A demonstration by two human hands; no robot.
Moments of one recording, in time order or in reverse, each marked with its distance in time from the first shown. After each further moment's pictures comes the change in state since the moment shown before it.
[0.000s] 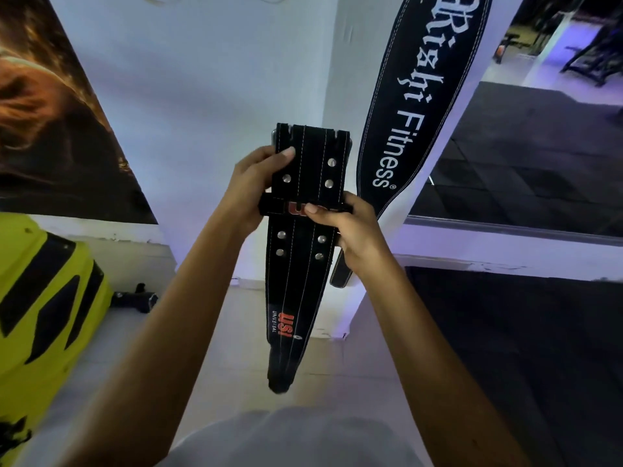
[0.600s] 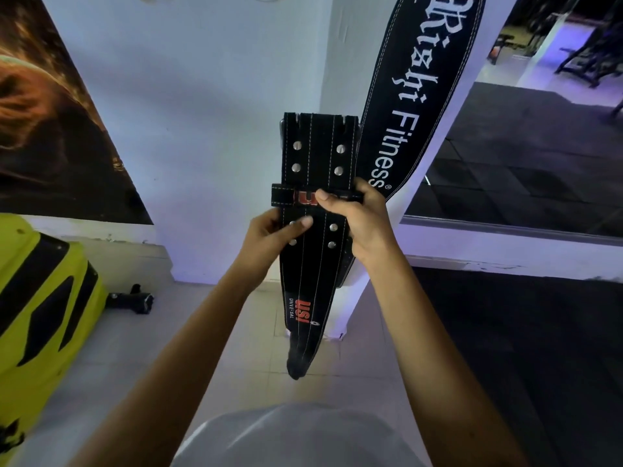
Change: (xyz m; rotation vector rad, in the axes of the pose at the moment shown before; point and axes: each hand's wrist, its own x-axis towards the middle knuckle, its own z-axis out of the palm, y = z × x) left_hand -0.039 -0.067 0.004 0.141 -0.018 -0.022; right_hand 0.006 -0.013 -0.012 0.014 0.103 -0.110
